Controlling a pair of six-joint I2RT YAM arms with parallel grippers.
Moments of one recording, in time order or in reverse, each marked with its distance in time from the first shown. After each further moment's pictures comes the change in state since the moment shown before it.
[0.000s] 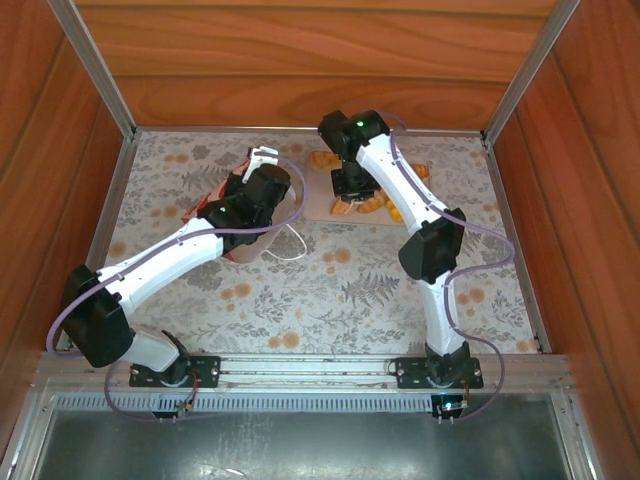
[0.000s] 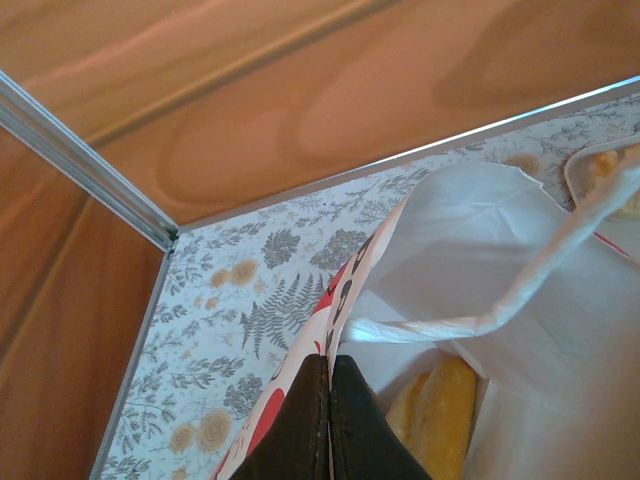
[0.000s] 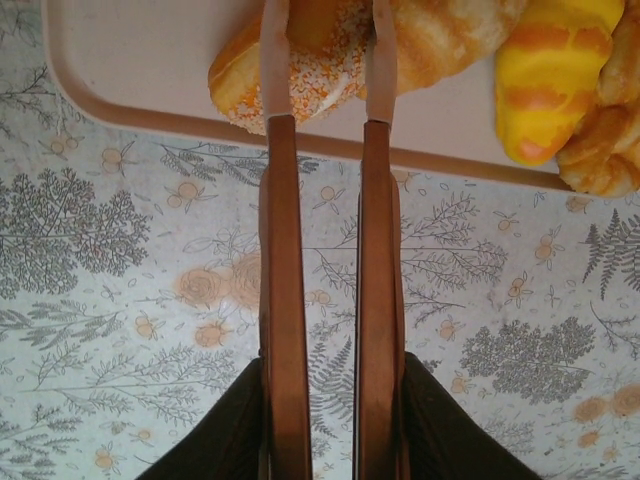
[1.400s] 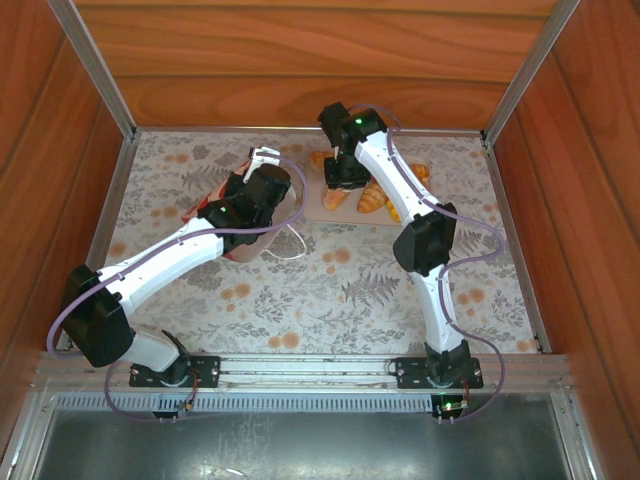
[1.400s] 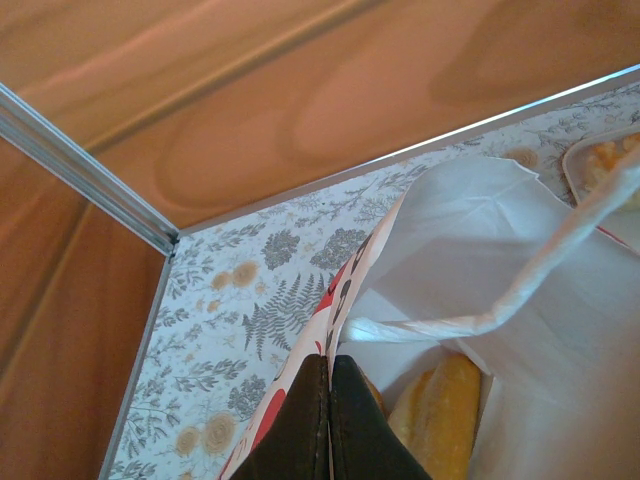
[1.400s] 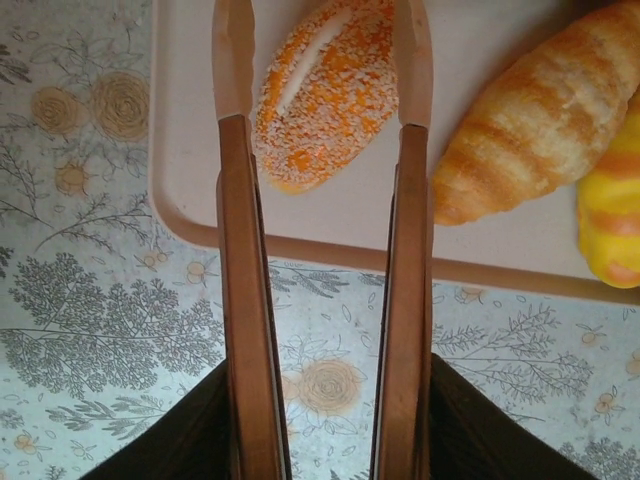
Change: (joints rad) left arm 0.000 0.002 0.000 0.000 0.006 0.027; right arm -0.038 0.092 0.075 0.169 -0.085 -0.018
